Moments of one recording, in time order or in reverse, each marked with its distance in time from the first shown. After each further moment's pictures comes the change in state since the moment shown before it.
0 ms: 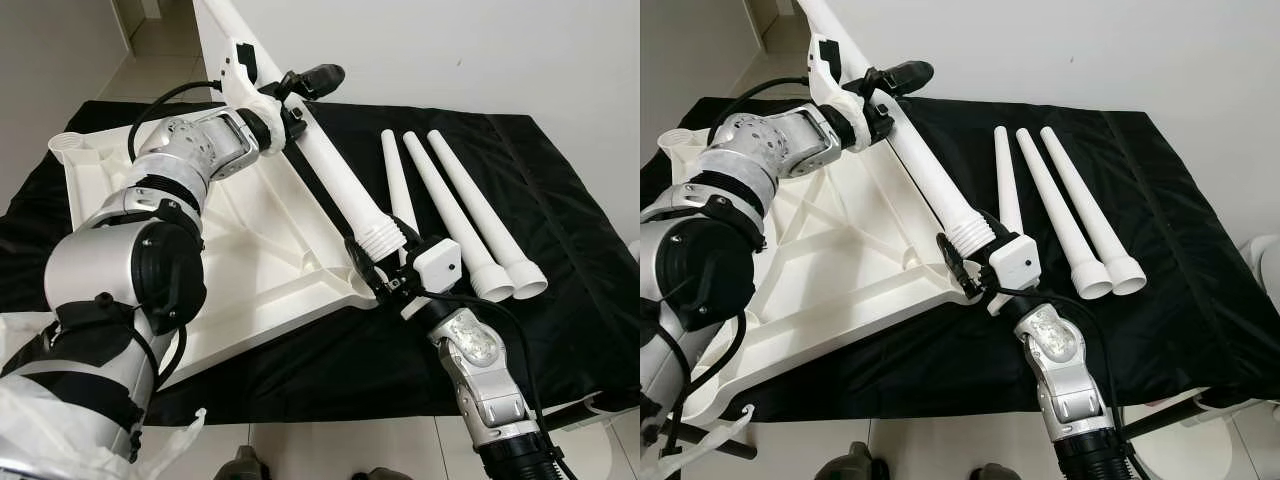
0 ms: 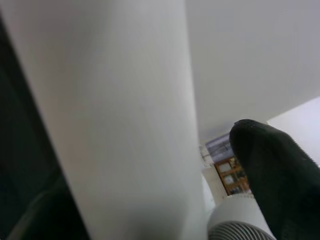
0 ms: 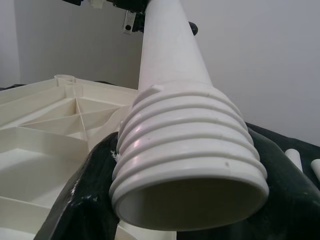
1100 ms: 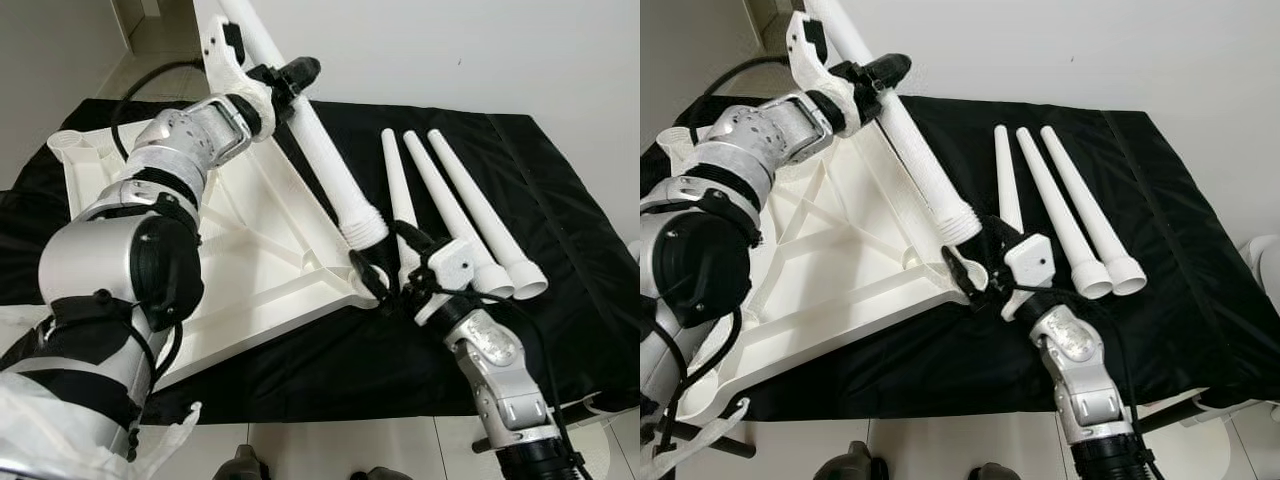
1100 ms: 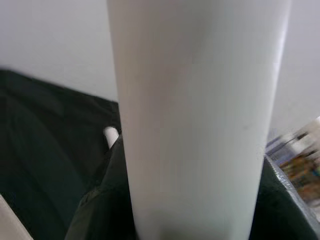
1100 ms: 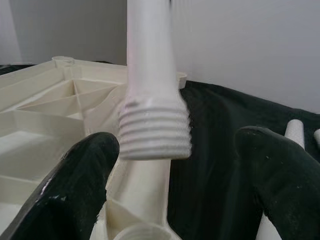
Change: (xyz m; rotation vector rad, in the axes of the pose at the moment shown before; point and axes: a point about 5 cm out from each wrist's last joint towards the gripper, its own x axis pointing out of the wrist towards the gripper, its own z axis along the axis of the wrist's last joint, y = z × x) left arm 0.007 -0.010 0.012 0.323 -0.092 0.035; right arm -0.003 -0.020 0.000 0.058 0.106 -0.026
